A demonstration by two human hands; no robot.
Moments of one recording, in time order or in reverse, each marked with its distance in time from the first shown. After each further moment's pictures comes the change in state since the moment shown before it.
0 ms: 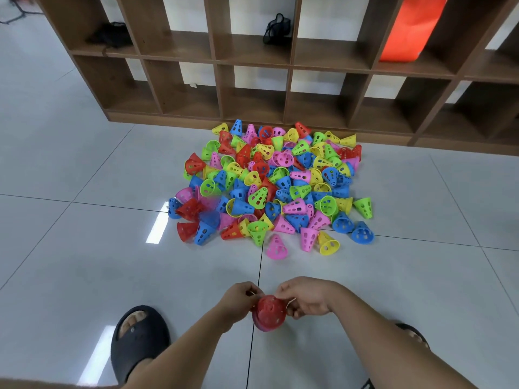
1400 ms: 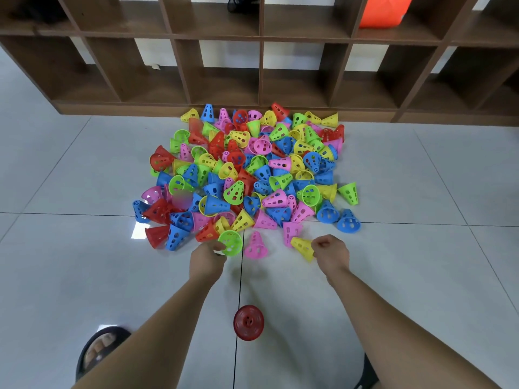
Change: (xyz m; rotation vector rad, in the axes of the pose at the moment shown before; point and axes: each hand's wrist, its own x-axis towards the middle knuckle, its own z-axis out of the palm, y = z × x) left_hand 0.112 0.029 -0.039 0.233 0.446 0.016; right_hand 0.014 0.012 -0.115 0.067 1.248 -0.184
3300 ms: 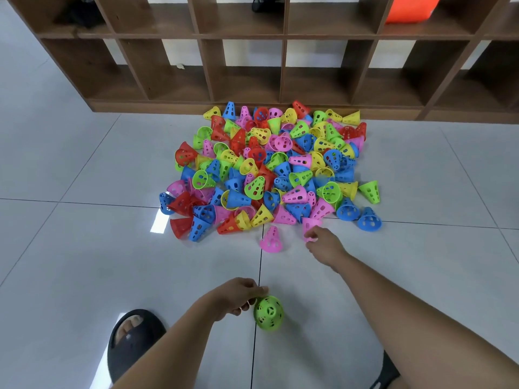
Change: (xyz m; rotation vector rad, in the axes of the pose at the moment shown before) left_hand -0.080 -0.018 -0.014 -0.137 -0.751 -0.200; right_hand 0.000 -0.024 0.038 -0.308 -0.365 -0.249
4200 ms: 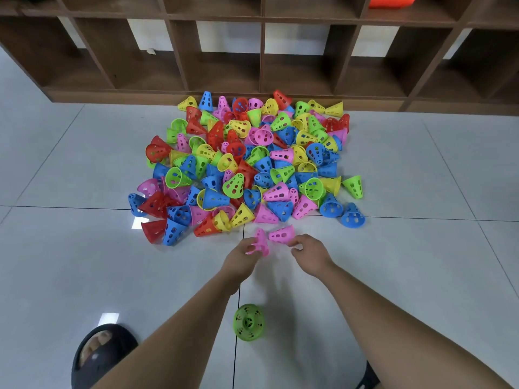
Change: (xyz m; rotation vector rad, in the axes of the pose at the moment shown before) left_hand 0.071 0.071 0.021 -0.256 0.279 0.218; right_hand 0.005 0.029 0.008 -0.094 -0.011 -0.055
